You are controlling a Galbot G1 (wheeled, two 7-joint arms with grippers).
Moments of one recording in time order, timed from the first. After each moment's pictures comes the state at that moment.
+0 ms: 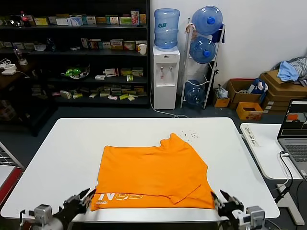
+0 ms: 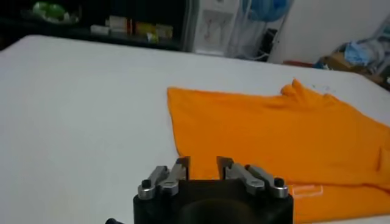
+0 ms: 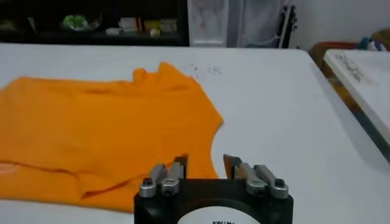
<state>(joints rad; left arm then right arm) 1.80 -0.76 -0.59 -2.14 -0.91 0.27 -0.16 -1.69 0.78 0.45 2.25 0.80 -0.38 0.41</state>
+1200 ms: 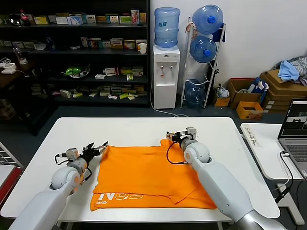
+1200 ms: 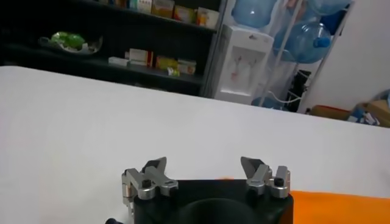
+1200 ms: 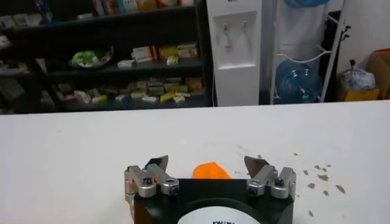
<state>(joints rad) 0.85 -0.96 -0.15 -1.33 -0.87 0.21 -0.03 -0.54 1.26 -0.08 1.23 0.81 -0.46 0.30</state>
